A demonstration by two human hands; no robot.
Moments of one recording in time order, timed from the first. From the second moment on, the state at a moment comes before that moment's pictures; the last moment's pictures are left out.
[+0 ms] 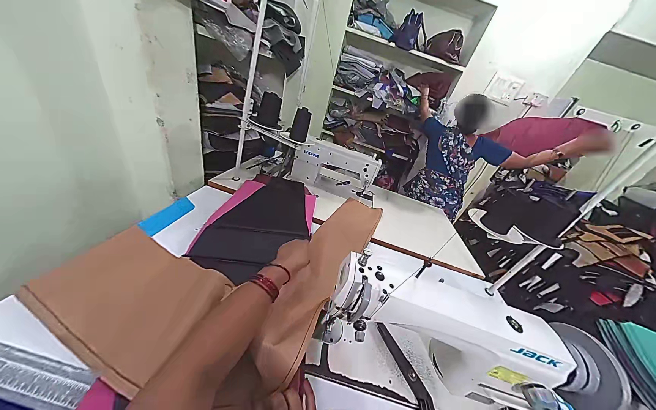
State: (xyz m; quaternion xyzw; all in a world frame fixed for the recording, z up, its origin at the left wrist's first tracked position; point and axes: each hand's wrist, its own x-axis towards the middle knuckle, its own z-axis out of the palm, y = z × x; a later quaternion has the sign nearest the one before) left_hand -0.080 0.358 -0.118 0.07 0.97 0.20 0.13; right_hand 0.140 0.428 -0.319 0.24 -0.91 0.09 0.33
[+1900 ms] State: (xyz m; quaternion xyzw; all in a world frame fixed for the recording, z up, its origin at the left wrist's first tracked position) left_hand -0.045 0.326 -0.161 0.42 0.88 -0.15 0.17; right_hand 0.134 0.430 -0.327 0.25 -0.91 0.14 0.29
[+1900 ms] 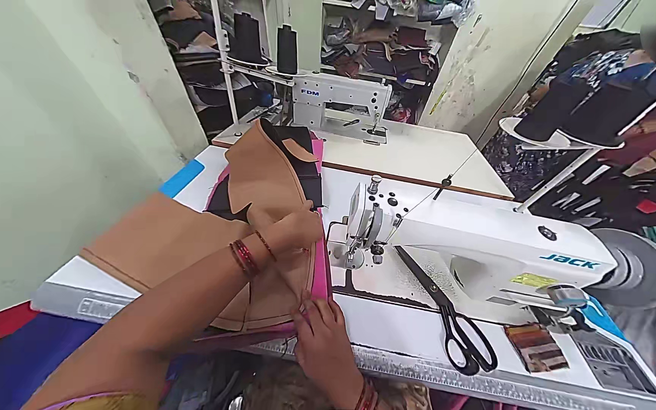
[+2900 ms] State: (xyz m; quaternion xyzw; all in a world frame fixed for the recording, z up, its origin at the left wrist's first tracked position) left_hand -0.177 0.275 -0.167 0.46 0.87 -0.16 0.12; right_hand 0.156 0.409 -0.311 0.30 -0.89 0.28 0.20
